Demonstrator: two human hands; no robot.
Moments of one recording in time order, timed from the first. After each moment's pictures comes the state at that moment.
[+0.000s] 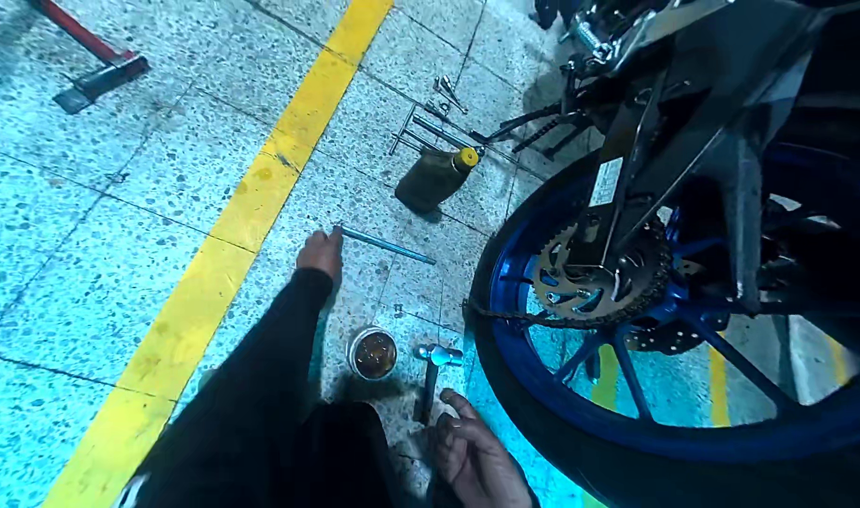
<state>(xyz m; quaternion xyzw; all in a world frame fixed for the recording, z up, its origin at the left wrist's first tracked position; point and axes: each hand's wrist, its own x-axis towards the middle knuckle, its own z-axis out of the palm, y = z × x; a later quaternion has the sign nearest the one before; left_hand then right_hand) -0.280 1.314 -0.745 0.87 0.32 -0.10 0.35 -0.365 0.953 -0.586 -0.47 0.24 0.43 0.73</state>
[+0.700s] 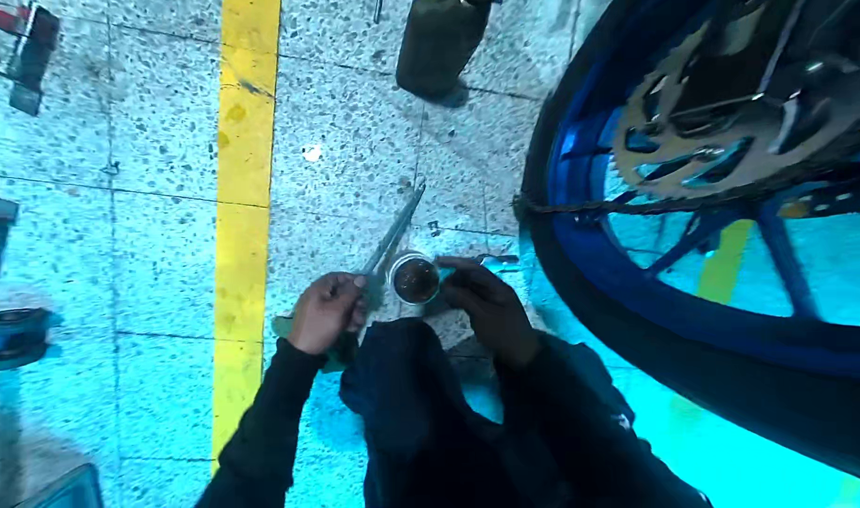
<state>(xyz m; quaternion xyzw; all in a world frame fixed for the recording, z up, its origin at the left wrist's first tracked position) -0.428 1.258 -0.633 0.61 0.38 -0.23 0.66 -0.321 1.018 -0.609 -0.76 -0.06 0.35 0.54</state>
